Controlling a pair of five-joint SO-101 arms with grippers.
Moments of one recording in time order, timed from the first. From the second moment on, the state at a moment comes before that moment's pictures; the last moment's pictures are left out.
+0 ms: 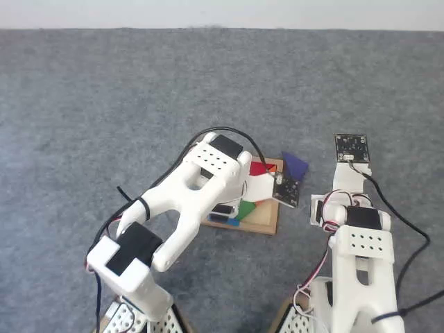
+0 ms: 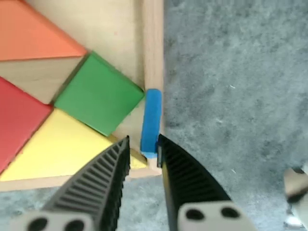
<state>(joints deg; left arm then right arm) 27.4 10.3 18.3 82.6 -60.0 3.2 -47.6 66.5 55.8 3.8</state>
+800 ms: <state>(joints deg) 30.2 12.2 14.4 77.0 -43.2 1.6 -47.6 66.5 55.8 3.8</state>
